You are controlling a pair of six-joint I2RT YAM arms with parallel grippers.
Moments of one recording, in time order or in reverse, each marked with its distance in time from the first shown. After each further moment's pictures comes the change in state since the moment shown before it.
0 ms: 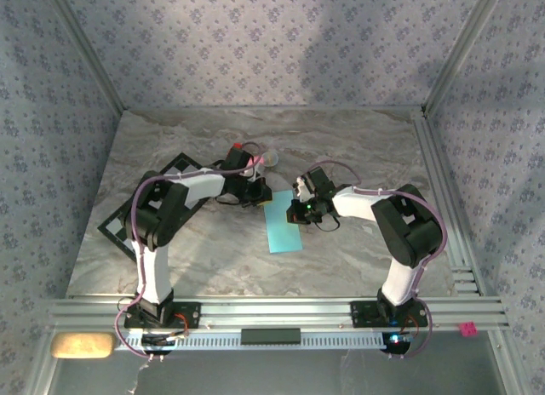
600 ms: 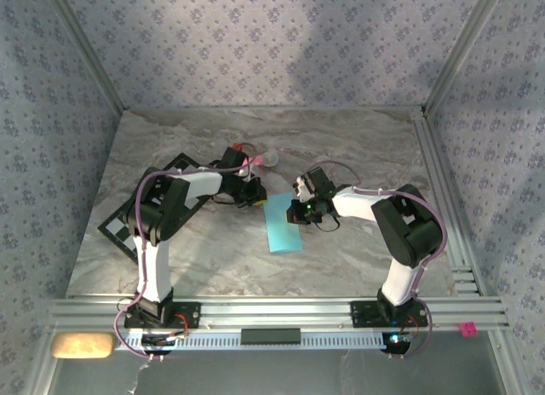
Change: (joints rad) left arm 0.046 0.044 0.007 0.001 -0.013 -0.008; right arm 0.000 0.000 -0.005 0.001 0.002 0.000
